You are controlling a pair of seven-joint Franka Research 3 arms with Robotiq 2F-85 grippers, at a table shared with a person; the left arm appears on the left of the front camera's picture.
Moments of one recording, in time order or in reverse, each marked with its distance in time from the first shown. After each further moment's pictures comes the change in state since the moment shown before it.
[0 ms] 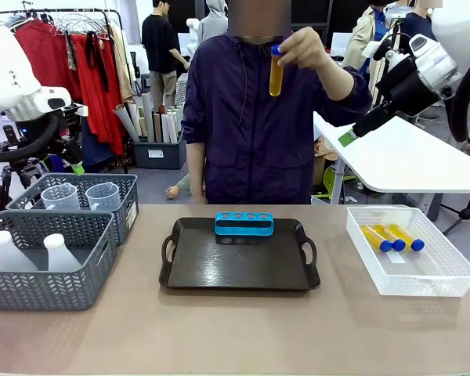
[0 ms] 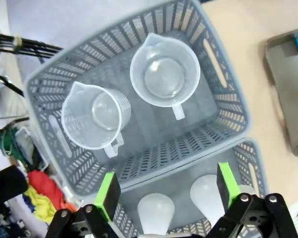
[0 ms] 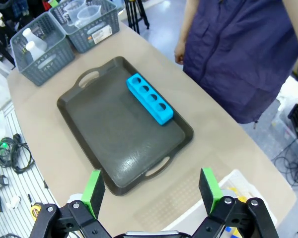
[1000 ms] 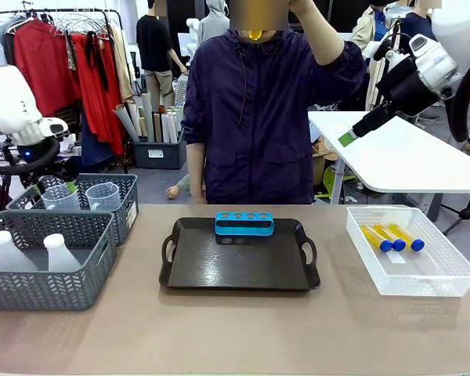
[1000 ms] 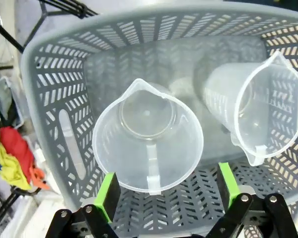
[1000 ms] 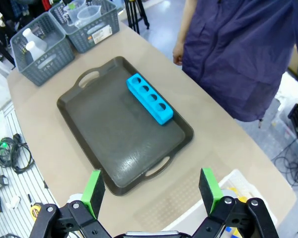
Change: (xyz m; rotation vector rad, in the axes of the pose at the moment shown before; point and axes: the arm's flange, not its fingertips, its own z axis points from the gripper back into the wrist) left arm 0.024 0.092 -0.095 -0.013 0.139 0.294; right arm 0.000 0.000 0.000 0.000 0.000 0.000
